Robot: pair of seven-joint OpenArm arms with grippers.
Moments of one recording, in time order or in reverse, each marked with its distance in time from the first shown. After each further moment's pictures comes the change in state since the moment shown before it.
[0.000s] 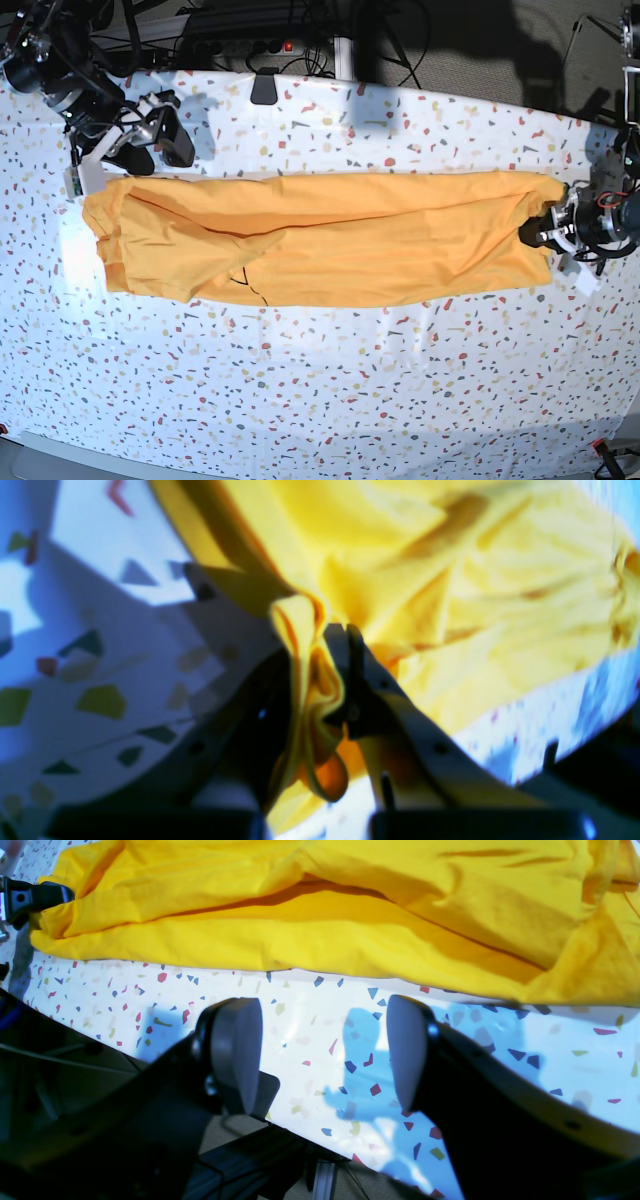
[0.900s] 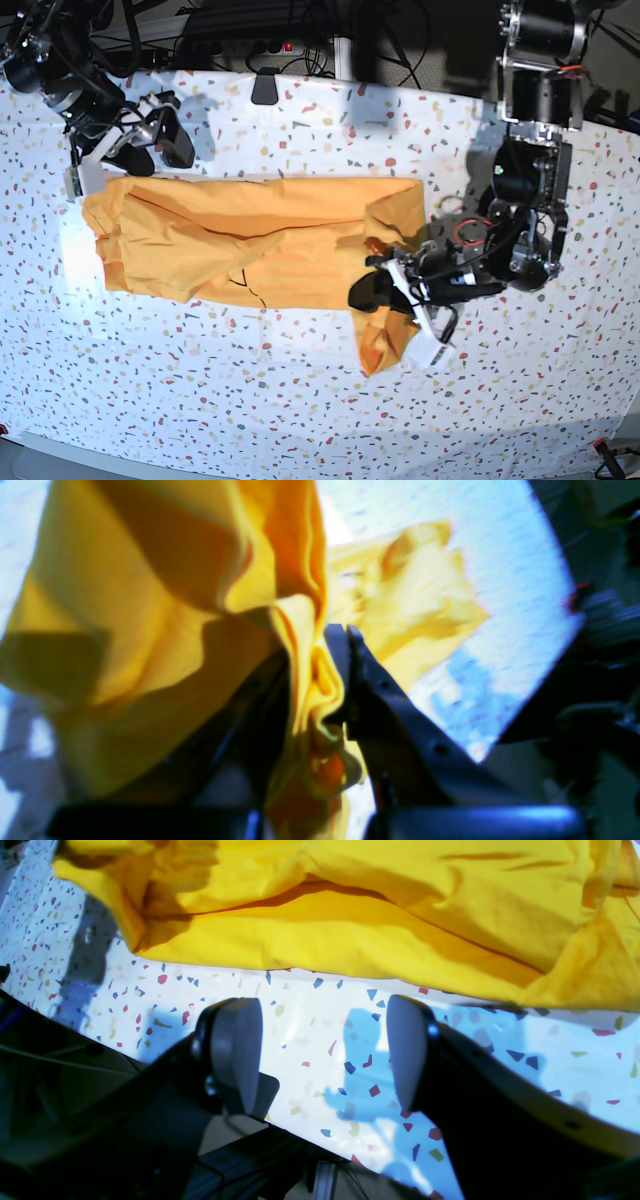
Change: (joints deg) left arm 1.6 28.8 0.0 29.0 18.4 4.4 -2.8; right arm 0.0 0.0 0.0 0.0 0.0 0.0 0.2
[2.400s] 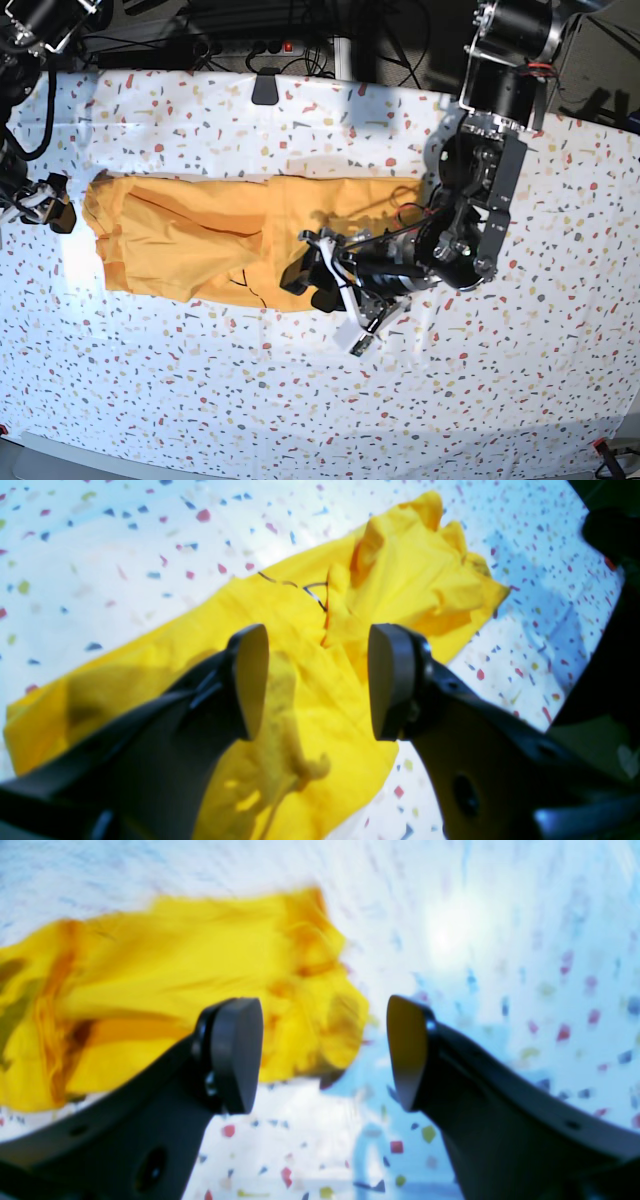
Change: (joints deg) left arm -1.1 3.3 10.6 0.0 12.0 0.0 -5.5; right arm 21.6 13.9 11.1 -29.6 -8.6 0.0 0.5
